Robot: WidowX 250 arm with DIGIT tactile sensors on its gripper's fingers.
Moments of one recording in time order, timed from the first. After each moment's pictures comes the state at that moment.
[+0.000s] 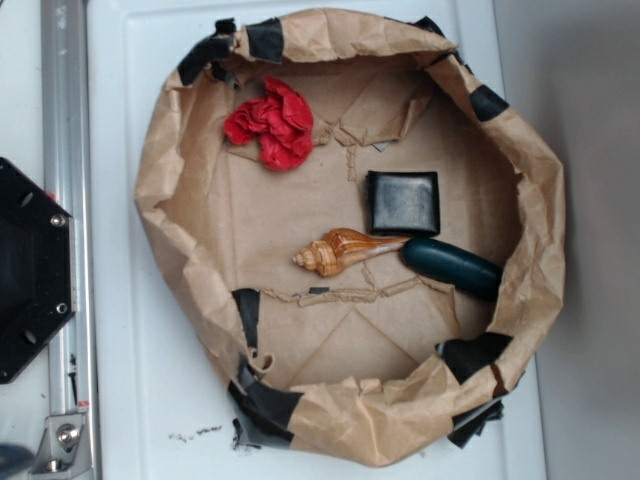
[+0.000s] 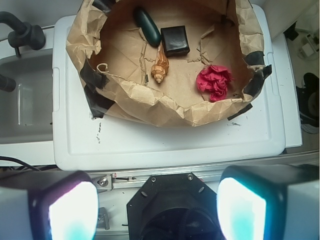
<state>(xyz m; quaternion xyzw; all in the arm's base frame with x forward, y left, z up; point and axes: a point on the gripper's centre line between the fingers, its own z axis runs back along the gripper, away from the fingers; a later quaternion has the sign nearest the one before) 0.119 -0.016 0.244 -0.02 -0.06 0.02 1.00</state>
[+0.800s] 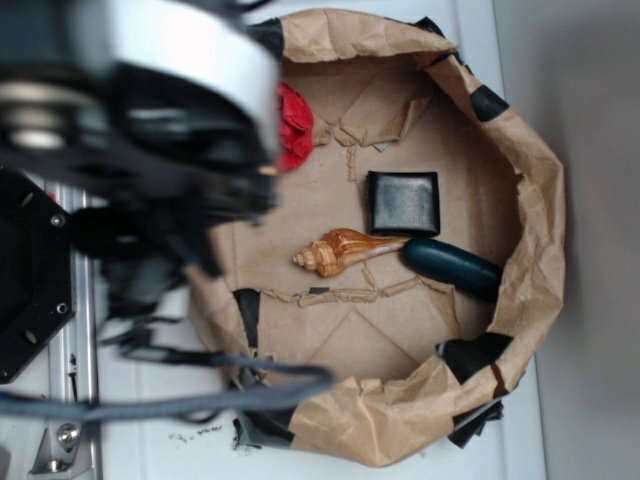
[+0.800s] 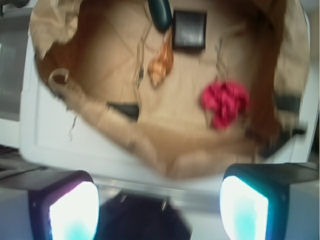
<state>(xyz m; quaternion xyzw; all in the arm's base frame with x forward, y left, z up) 0.214 0.013 0.174 0.02 0.01 -0.13 0.99</state>
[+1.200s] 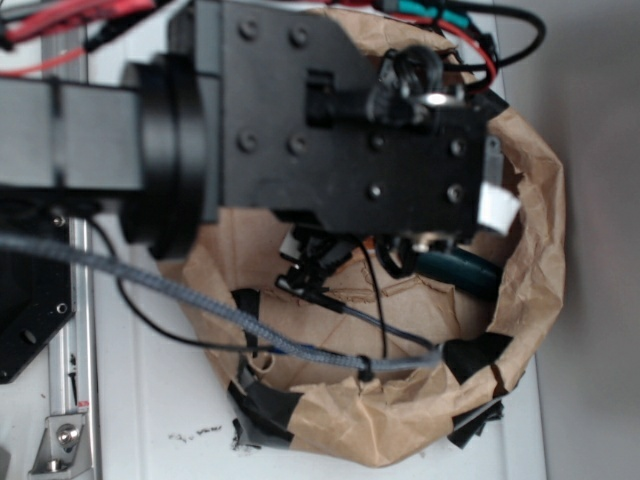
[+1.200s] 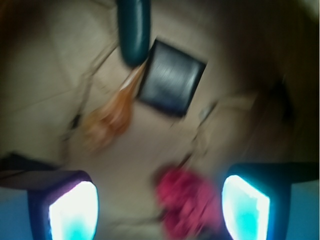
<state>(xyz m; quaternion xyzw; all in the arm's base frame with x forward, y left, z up) 0.263 0.026 0.087 0.10 0.06 -0.28 0.95</state>
